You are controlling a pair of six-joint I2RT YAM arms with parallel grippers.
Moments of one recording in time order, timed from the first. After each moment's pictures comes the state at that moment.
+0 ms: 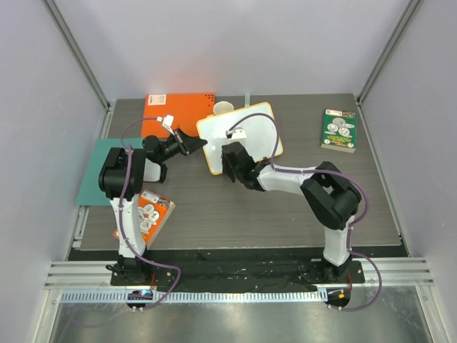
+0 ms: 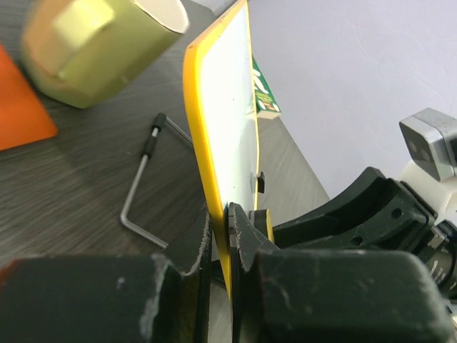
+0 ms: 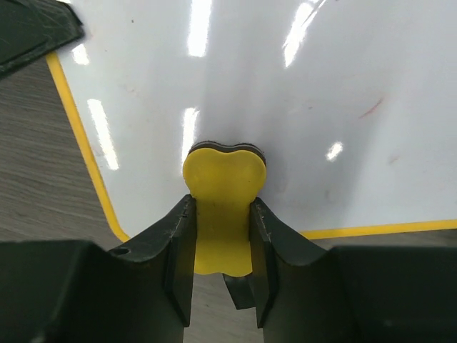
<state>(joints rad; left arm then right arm) -0.07 2.16 0.95 1.31 0.86 -0.92 0.79 1.93 1.19 0.17 0.39 0.42</state>
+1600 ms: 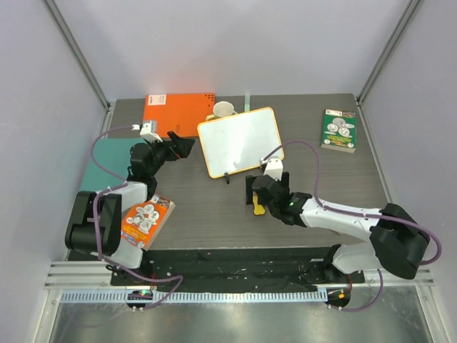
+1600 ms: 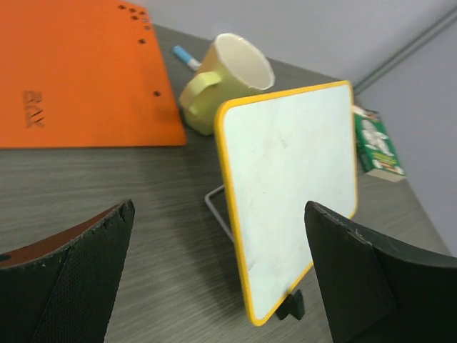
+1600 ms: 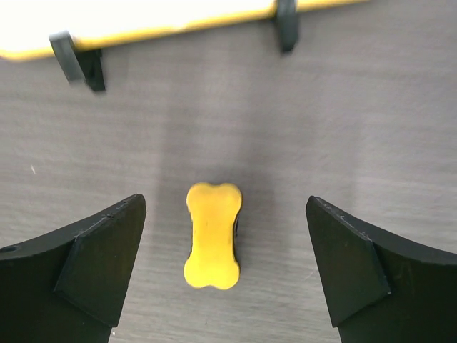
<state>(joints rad) -0.11 1.56 0.61 0.91 0.39 -0.56 0.90 1.34 0.65 -0.10 0.56 0.58</state>
